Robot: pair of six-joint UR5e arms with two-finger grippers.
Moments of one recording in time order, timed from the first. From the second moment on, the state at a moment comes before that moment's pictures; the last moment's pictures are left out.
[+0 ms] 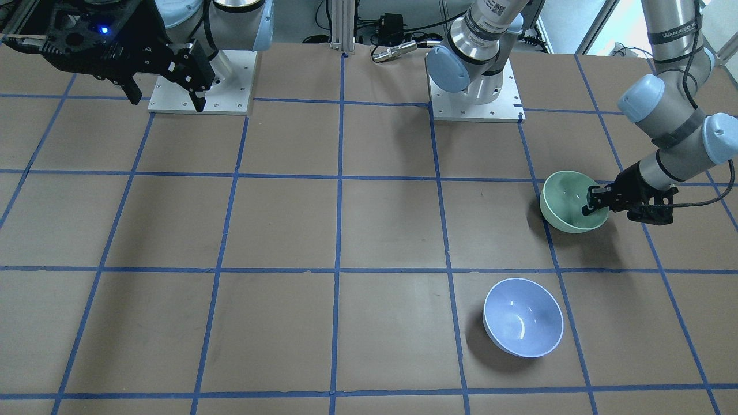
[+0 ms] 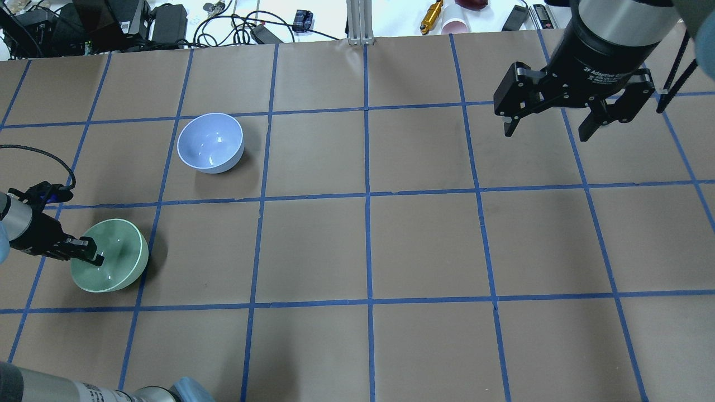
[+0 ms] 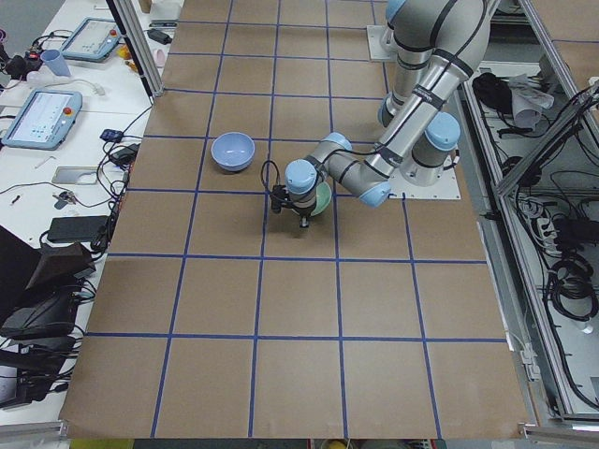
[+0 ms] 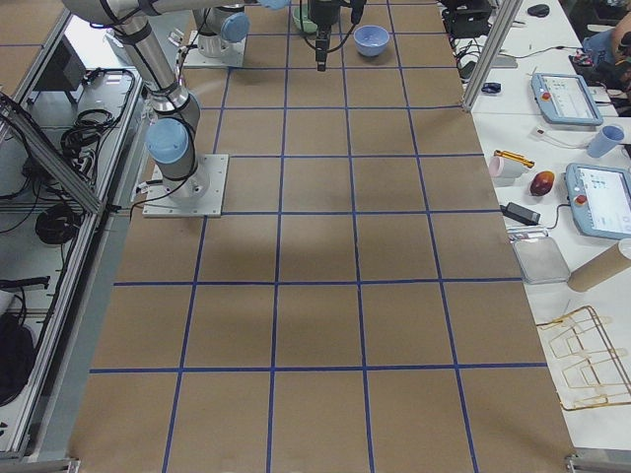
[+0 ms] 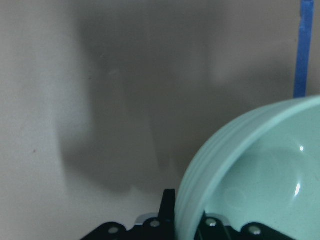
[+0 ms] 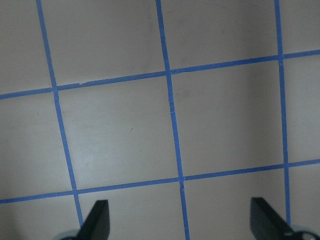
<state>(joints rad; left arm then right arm) -0.78 -1.84 -2.08 -0.99 1.51 0.85 1.58 -1.67 1.55 -1.46 -1.56 0.13</state>
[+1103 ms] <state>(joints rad) -0.81 -1.76 -1.93 -1.24 1.44 0.80 1.58 -1.67 1.55 -1.46 -1.56 0.13</state>
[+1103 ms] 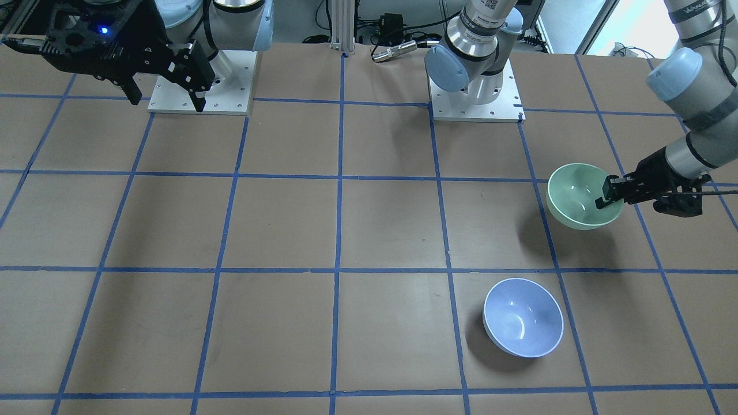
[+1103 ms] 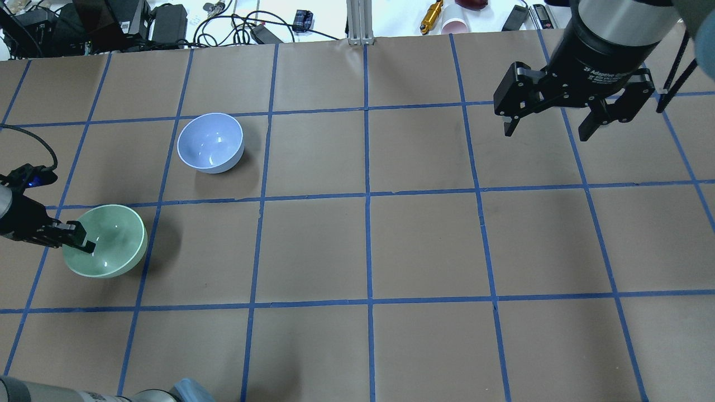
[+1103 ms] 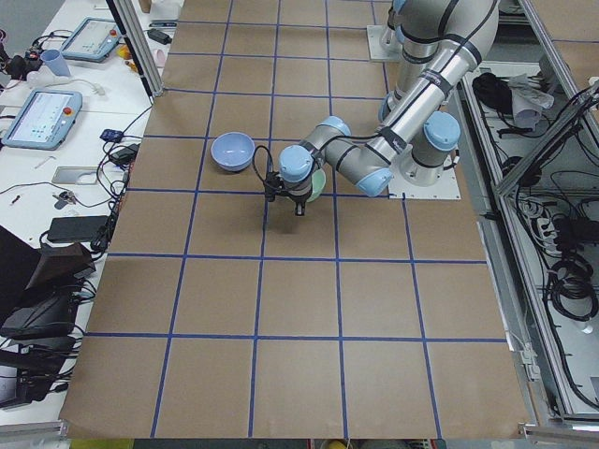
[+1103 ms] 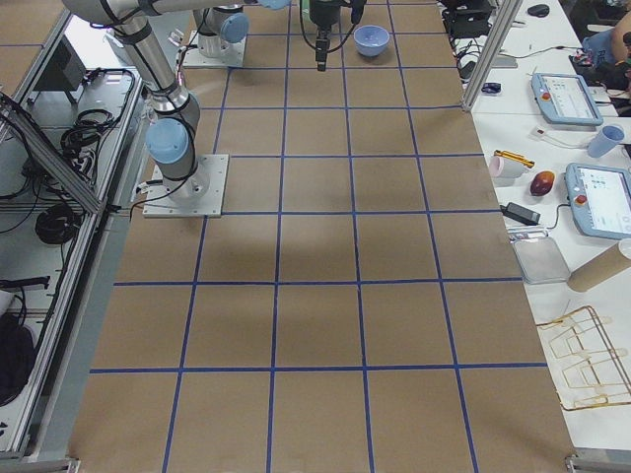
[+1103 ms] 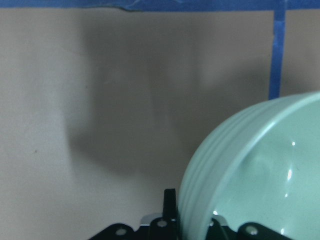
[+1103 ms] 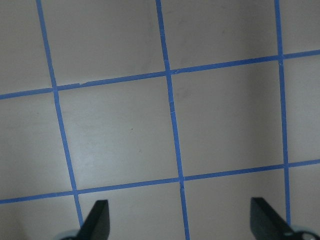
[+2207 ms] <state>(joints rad) -1.11 -1.90 -1.55 -1.34 1.33 0.50 1.58 -1.67 1.55 -1.46 -1.56 0.13</state>
